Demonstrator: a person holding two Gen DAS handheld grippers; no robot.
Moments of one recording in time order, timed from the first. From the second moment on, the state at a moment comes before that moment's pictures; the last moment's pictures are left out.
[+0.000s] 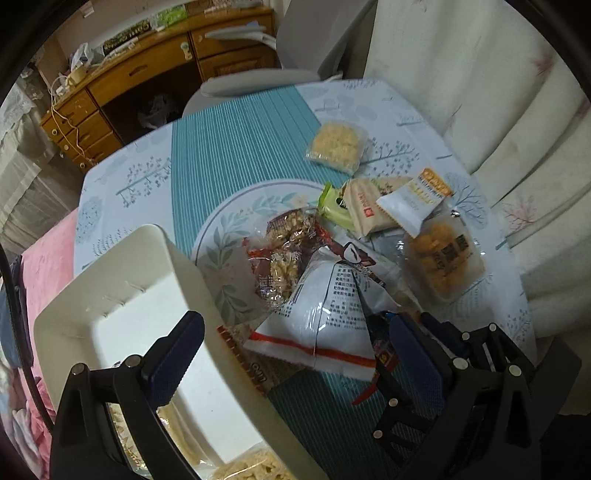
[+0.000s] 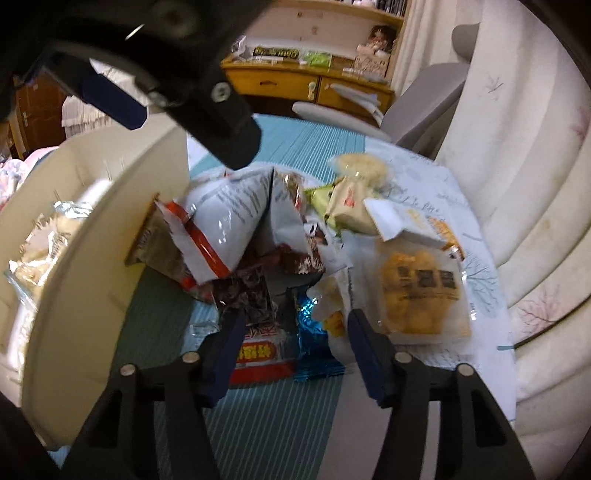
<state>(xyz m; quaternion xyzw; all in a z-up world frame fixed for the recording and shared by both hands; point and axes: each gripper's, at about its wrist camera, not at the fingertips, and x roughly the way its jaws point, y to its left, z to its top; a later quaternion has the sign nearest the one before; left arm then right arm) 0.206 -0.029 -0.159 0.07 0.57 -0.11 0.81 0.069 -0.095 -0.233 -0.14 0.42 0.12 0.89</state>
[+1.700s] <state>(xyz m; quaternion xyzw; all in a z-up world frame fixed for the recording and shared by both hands) 0.144 0.010 -0.129 -0.09 0.56 -0.12 0.81 0.075 -0.153 -0.207 0.02 0.50 0.15 0.85</state>
